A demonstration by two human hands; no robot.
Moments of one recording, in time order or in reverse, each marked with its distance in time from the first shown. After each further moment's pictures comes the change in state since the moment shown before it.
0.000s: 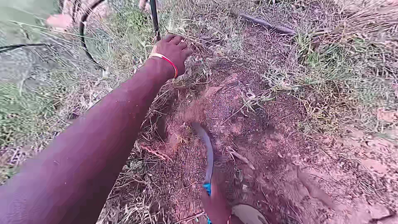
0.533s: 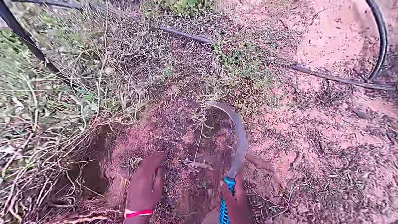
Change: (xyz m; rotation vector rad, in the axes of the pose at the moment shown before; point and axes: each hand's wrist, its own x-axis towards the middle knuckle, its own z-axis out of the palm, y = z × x) left_hand -0.167 0.192 0.139 -0.913 0.471 -0.019; right_hand -0.061 0.035 -0.074 0.710 0.781 -0.227
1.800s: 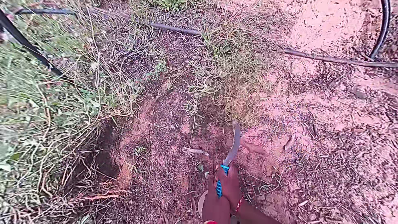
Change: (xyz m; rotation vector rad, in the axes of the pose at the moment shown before) left_hand -0.078 0.187 0.049 -0.401 -0.730 -0.972; right_hand 0.022 0.030 -0.014 0.142 -0.019 0.255
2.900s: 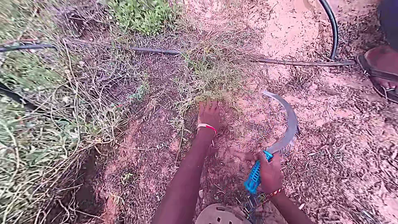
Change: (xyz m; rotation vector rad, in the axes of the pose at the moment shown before) left_hand 0.155 0.226 -0.027 1.134 0.233 0.857; right_hand 0.029 -0.075 -0.098 0.105 0.527 -0.408
